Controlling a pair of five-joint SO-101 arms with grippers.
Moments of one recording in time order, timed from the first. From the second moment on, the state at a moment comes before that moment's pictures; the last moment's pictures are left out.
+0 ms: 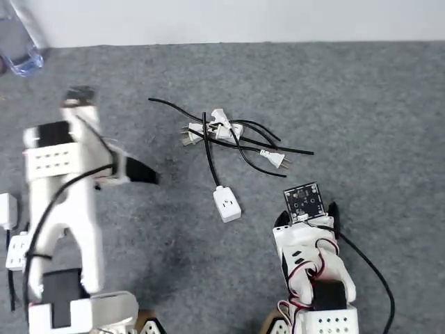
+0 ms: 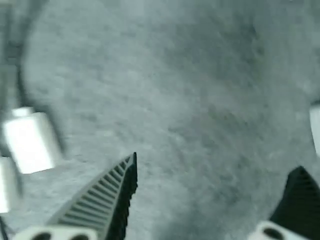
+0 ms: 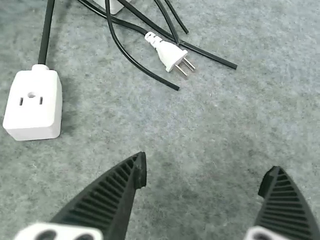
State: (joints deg) left arm -11.5 -5.4 11.9 94.2 2.0; right arm -6.2 -102.9 95.6 57.3 11.4
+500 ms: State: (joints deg) left arm 11.3 2.3 16.0 76.8 14.9; right arm -6.2 -102.9 95.6 57.2 11.4
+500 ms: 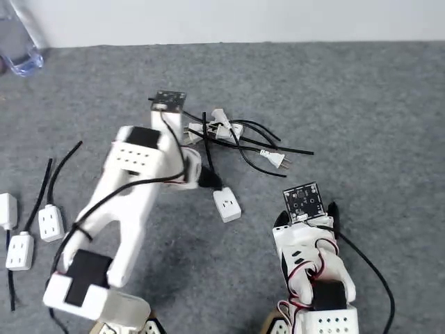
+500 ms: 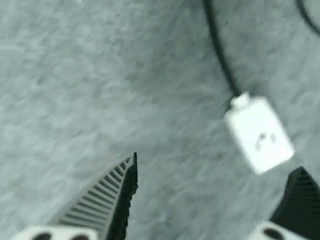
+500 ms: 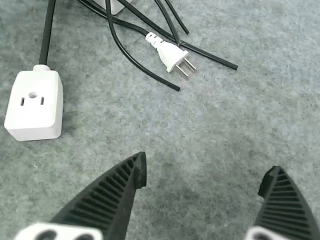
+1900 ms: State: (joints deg) left arm 22.7 41.6 -16.7 87.7 24.4; right arm -6.2 -102.9 95.6 56.7 11.4
